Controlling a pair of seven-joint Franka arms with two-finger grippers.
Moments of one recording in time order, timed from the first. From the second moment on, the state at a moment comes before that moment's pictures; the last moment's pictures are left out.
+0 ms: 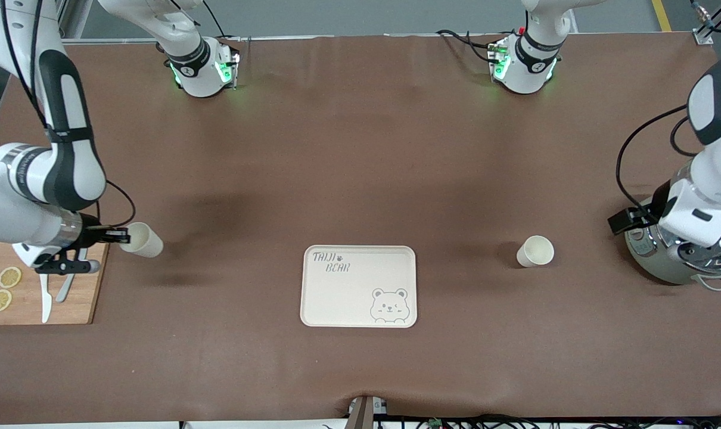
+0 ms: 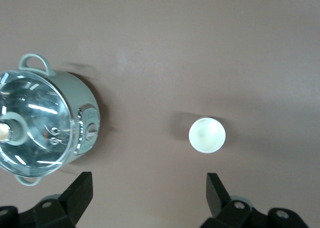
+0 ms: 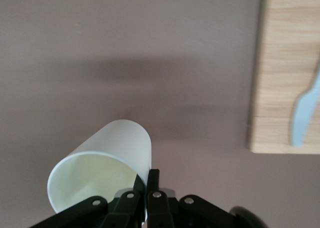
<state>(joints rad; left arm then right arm) 0.18 0.24 -0.30 -1.48 0.22 1.70 -0.27 0.09 0.41 -0.29 -1.82 0.16 2.04 -0.26</state>
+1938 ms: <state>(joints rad) 0.01 -0.06 -0.07 -1.55 0.07 1.49 -0.08 0.04 0.43 -0.28 -2.03 0.15 2.22 -0.31</state>
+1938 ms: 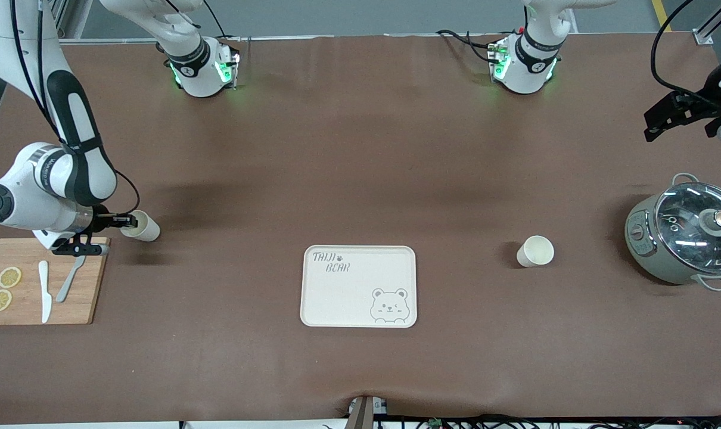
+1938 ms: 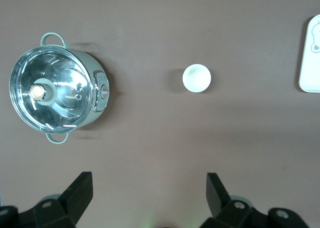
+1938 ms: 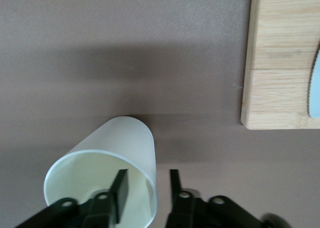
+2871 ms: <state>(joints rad) 0.00 -0.06 -0.09 -1.56 0.03 1.43 -0.08 0.04 0.42 -0.27 -1.61 0.17 1.81 -0.31</state>
